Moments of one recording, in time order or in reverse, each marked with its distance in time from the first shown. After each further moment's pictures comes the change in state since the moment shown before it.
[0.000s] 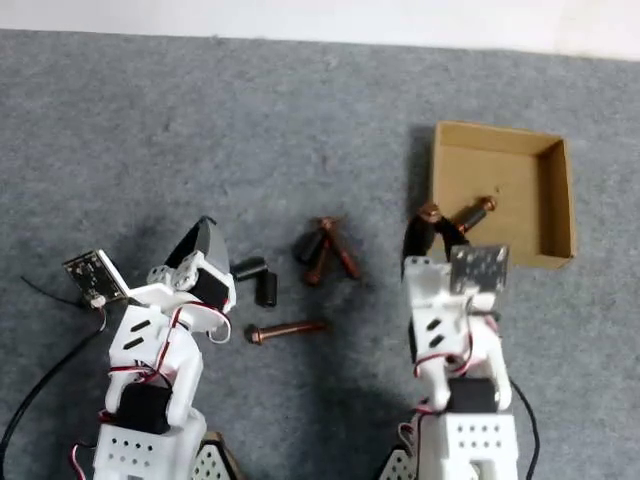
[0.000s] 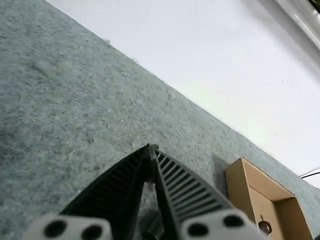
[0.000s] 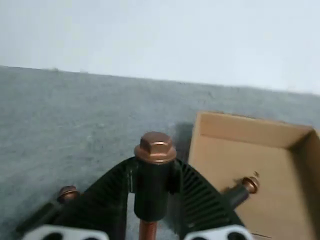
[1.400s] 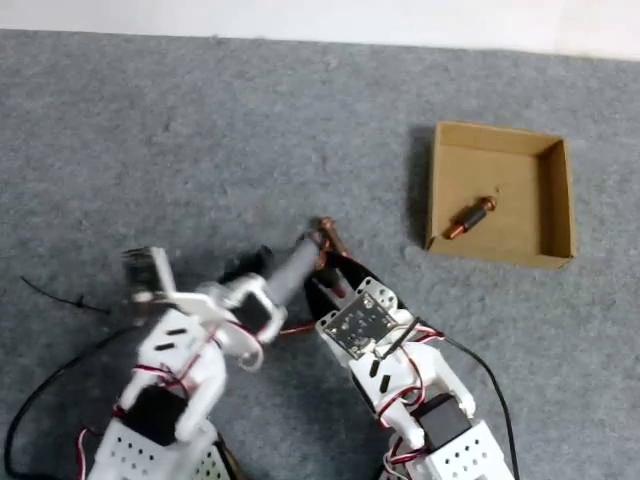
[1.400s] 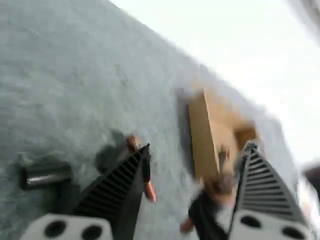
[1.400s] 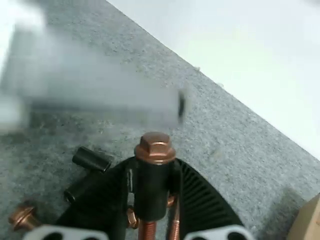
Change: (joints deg) left arm 15.4 0.0 -1.5 7.6 5.0; right arm -30.5 -20.5 9.1 11.7 19.6
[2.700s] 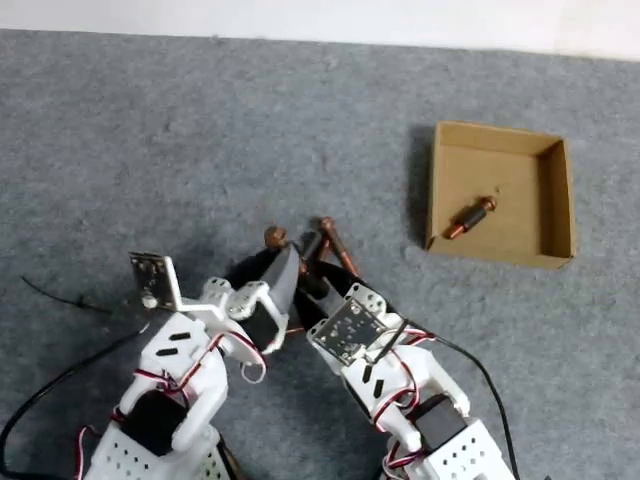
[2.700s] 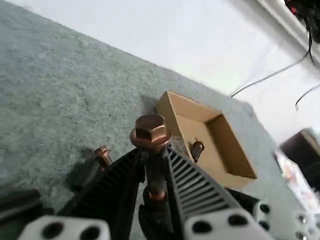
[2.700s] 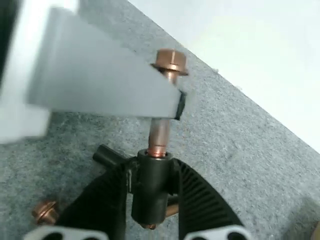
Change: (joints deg) left arm 3.2 -0.7 -2.3 -0.4 -8.6; right arm -2.8 0.2 0.0 0.3 0.1
